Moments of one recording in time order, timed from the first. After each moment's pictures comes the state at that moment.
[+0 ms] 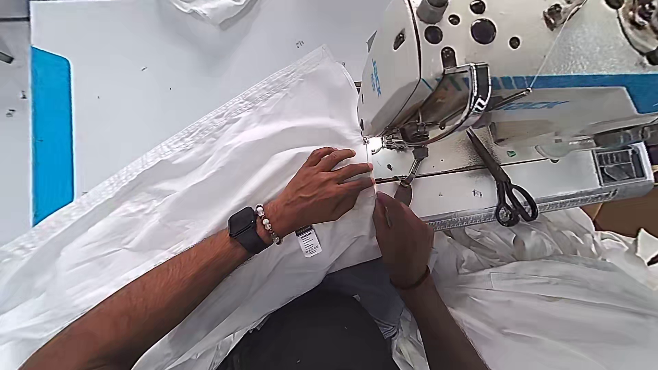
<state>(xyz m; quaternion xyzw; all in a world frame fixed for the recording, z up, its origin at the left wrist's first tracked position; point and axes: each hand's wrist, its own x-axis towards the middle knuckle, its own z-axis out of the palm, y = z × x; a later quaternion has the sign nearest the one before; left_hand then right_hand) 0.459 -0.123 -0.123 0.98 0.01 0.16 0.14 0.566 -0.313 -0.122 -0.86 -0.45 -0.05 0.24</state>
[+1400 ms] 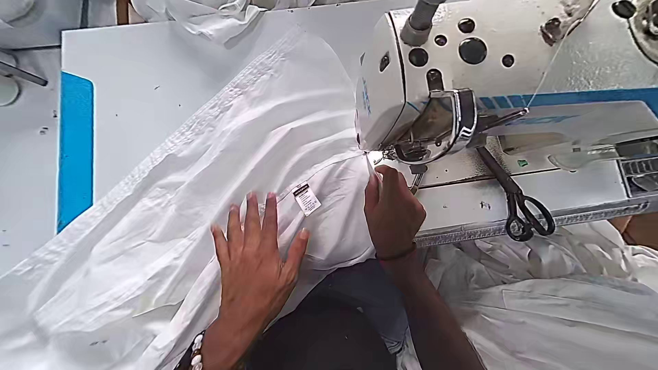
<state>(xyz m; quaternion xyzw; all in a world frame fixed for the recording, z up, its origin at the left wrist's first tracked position) 0.362 -0.194 -0.086 0.87 0.49 0.03 0.10 0.583 -0.253 -0.128 -0.89 -0.40 -0.08 0.22</state>
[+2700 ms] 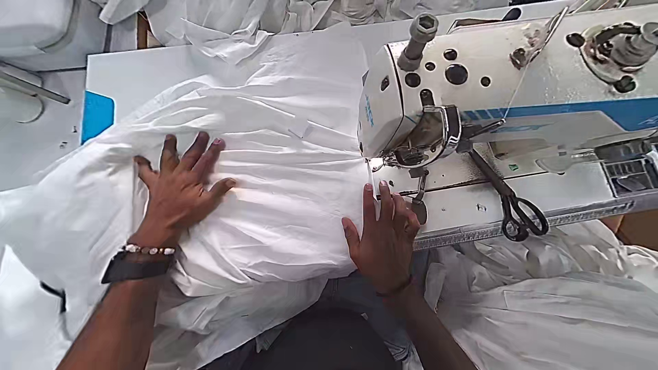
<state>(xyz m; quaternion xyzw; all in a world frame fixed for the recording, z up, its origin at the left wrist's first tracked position) 0.276 0.010 -0.124 0.90 0.43 0.03 0.03 0.545 -0.288 -0.138 -0.88 -0.46 -0.05 0.10</state>
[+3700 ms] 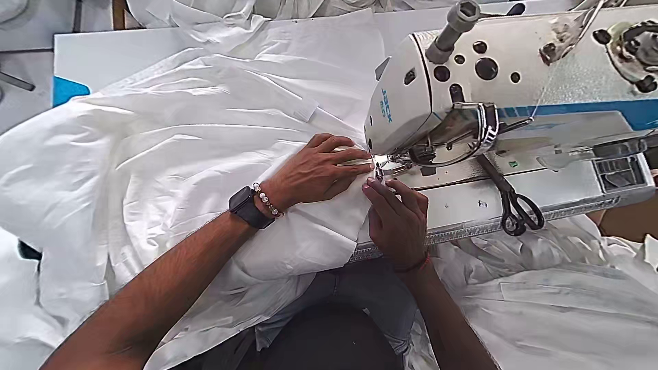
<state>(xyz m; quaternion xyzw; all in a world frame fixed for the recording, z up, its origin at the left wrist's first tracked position) 0.477 -0.052 -0.128 0.98 -0.06 0.14 0.14 0.585 -0.280 -0.141 -0.79 -0.56 -0.10 0.23</state>
